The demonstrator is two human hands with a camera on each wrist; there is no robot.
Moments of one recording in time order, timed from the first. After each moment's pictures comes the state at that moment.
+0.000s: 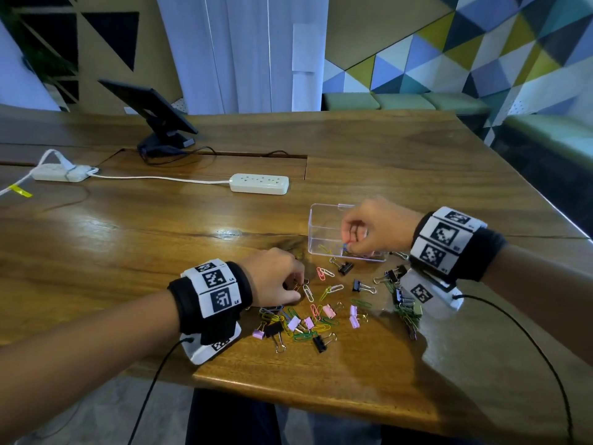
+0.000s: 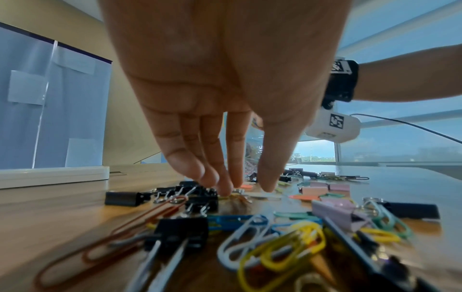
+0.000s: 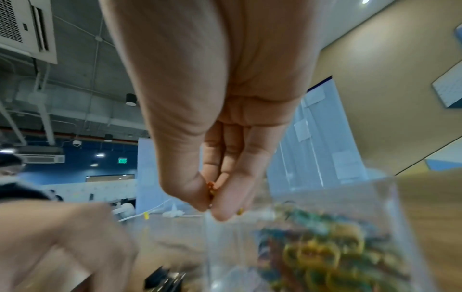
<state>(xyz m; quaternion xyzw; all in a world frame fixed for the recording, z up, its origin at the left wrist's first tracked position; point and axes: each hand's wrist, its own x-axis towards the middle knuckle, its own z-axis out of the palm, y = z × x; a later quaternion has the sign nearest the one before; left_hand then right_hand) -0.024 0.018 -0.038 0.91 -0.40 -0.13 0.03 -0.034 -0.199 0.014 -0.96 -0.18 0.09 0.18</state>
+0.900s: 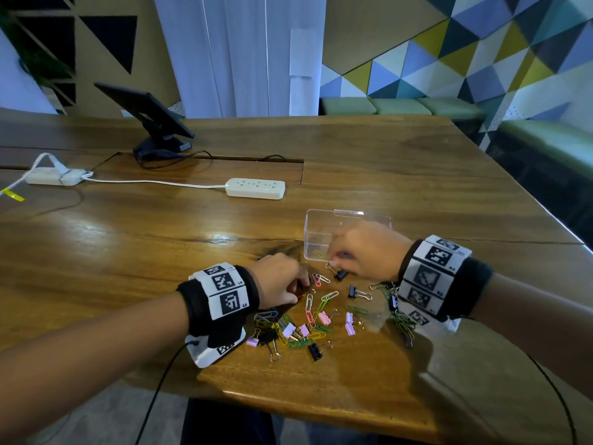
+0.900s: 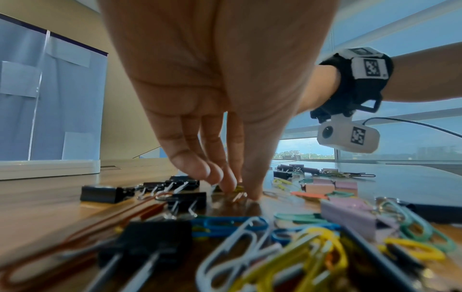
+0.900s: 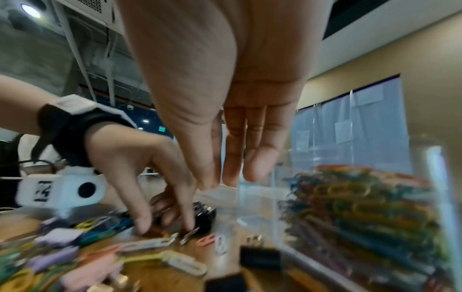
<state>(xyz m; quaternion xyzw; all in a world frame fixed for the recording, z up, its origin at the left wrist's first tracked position) -0.018 0.000 -0.039 0.90 -0.40 -0.16 0.02 -0.048 -0.188 0.000 -0.97 -0.25 0.04 0.00</state>
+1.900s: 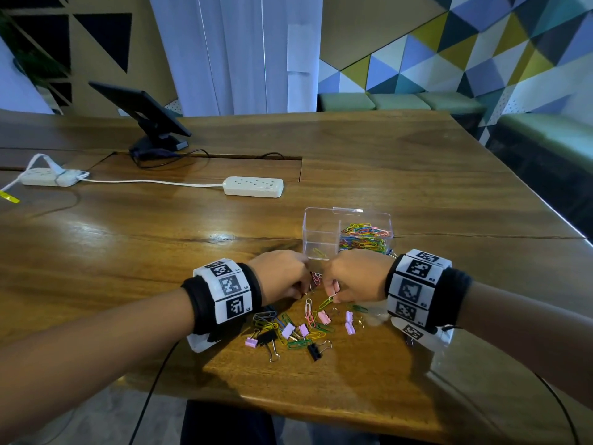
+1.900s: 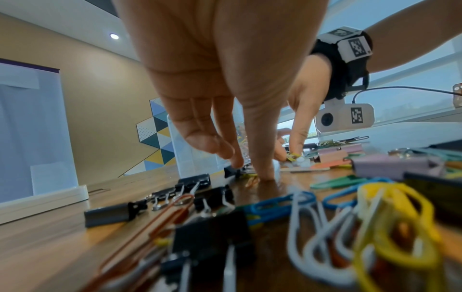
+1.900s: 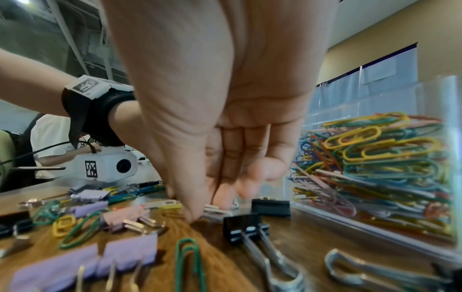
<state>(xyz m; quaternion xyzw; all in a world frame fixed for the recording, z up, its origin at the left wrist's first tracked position) -0.015 -0.006 -0.036 0.88 -0.47 -0.11 -0.04 -0.046 -0.178 -0.034 -0.94 -0.28 0.18 -0.02</state>
